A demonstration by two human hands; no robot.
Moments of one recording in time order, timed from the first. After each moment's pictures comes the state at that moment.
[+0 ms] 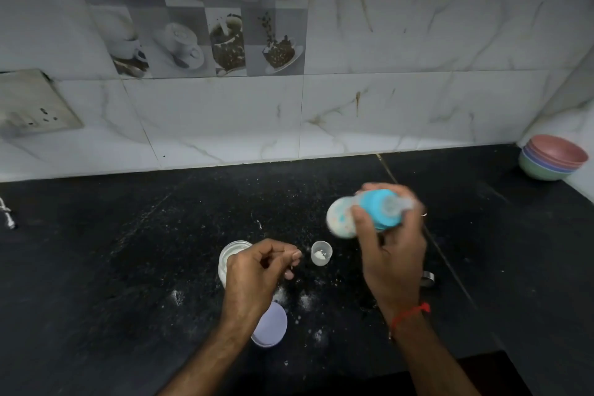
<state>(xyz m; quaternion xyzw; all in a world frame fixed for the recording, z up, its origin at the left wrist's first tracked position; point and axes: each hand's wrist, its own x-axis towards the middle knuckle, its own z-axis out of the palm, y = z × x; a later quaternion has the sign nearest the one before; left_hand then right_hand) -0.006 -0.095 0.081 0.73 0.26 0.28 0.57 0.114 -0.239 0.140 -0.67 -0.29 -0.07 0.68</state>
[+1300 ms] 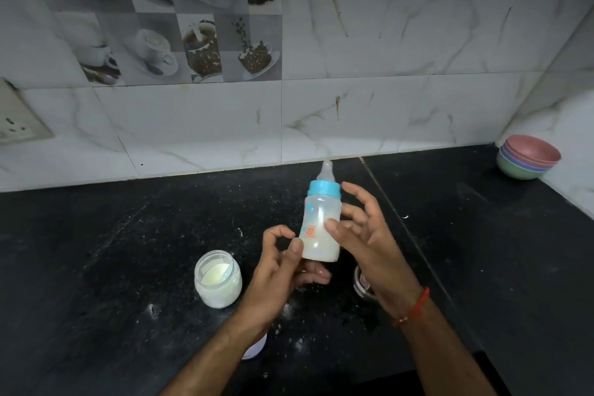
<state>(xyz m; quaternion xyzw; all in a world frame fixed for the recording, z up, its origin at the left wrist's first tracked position) 0.035 -0.134 0.089 0.55 0.11 0.18 0.81 0.148 -0.261 0.142 -0.64 -0.27 0.23 0.68</state>
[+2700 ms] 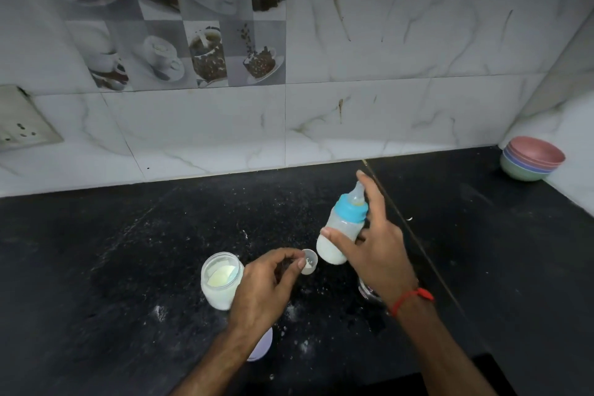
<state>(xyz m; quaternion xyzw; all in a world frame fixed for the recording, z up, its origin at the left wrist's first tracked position) 0.020 -0.111 0.066 0.82 0.23 0.21 0.49 0.139 -0.262 0.154 -0.78 -0.33 0.01 0.52</state>
